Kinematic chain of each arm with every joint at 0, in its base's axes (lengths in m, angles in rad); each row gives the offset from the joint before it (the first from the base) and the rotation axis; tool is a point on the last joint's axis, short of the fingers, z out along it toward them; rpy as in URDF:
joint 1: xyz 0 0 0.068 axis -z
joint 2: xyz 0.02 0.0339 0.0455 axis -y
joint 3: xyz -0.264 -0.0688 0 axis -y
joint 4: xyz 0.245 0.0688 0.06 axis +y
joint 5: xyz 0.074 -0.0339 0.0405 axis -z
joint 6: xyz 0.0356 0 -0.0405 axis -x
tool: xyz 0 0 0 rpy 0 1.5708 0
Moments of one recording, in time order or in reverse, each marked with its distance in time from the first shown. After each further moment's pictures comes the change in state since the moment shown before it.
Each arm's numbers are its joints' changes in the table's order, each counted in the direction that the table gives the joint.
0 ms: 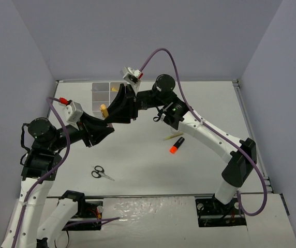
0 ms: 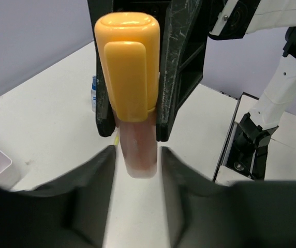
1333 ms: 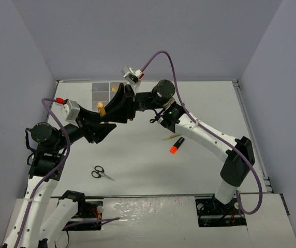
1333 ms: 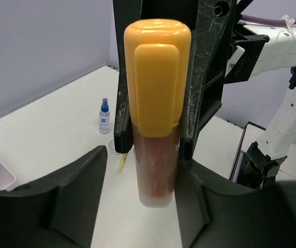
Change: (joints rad) left arm 0.001 0.009 -0.133 -0.296 -0.072 0.156; right arm -0.013 -0.017 -0.063 -0.215 0.069 -0.132
